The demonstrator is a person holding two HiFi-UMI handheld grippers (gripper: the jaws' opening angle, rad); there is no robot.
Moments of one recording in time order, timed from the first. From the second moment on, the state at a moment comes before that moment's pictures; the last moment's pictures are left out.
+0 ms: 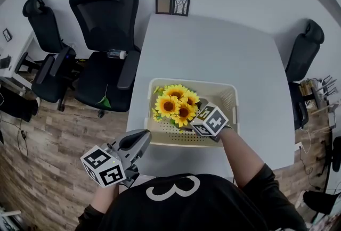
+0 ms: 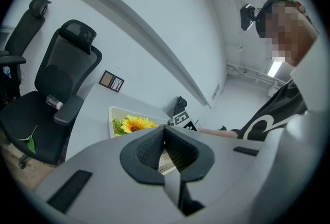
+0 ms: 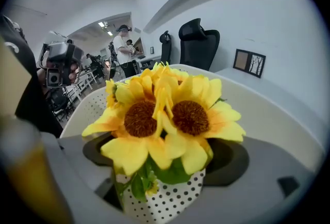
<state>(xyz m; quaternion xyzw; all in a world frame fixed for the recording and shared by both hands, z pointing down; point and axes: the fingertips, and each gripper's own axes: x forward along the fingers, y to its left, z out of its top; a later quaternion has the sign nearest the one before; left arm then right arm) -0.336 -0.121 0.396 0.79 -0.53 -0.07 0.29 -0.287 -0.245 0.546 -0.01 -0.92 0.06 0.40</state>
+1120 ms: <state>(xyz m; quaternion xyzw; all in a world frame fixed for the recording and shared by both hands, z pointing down) -0.334 -0.093 0.403 0.77 -0.57 -0.04 0.30 -0.336 -0.261 0.544 0.00 -0.97 0.08 0.24</state>
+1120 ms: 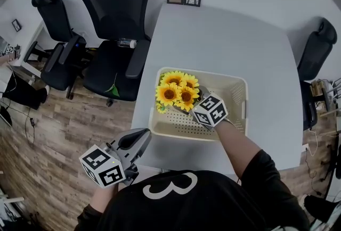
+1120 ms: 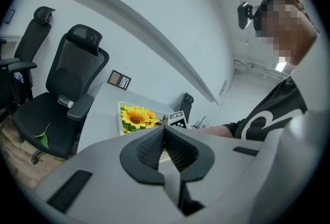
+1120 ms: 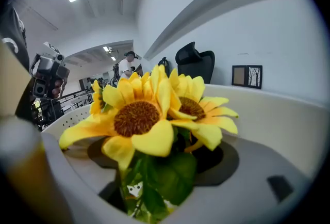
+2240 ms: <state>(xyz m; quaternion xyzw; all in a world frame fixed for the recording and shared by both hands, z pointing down) -0.334 -0.082 0.405 0.75 -0.59 -0.04 0.31 -0.332 -0.268 0.530 0.02 -0.97 0.03 0.22</state>
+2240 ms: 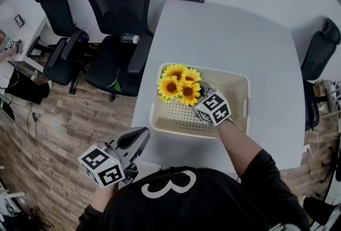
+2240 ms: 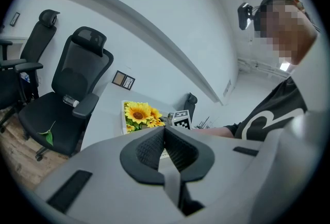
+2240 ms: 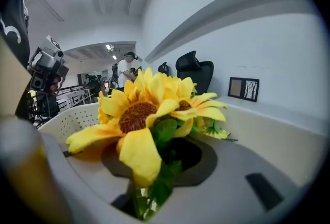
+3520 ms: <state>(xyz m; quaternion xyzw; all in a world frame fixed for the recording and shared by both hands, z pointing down) -0.316 -0.075 0.383 0.79 -0.55 -0.02 0.28 -0.307 -0.255 0.447 0.05 -0.99 -0.01 0.16</state>
